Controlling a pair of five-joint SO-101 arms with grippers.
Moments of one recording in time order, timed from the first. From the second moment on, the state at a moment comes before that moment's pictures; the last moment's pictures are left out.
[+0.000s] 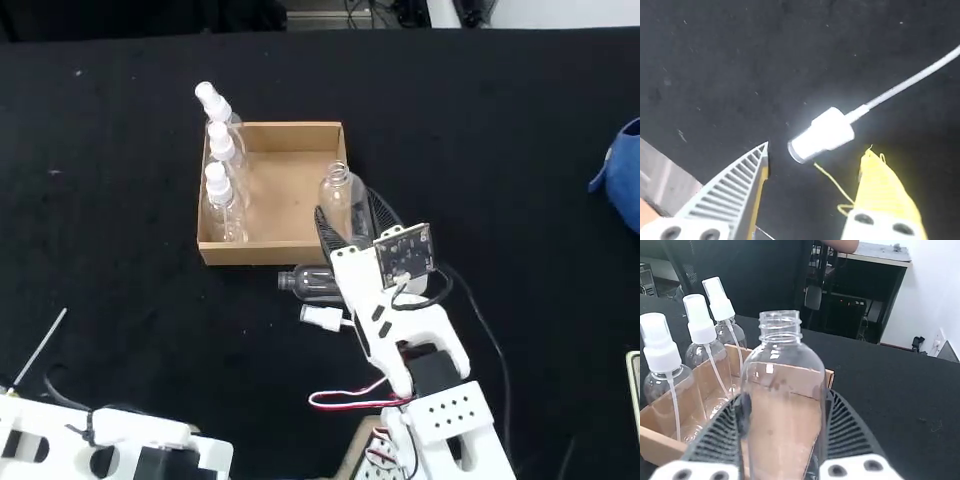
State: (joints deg) left arm -85.6 -55.2 68.5 49.5 -58.3; right arm -16.9 -79.6 90.5 9.7 5.0
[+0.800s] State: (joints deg) left arm -76.8 -46.9 49.8 59.3 -51.7; right arm -16.9 -79.6 90.5 9.7 5.0
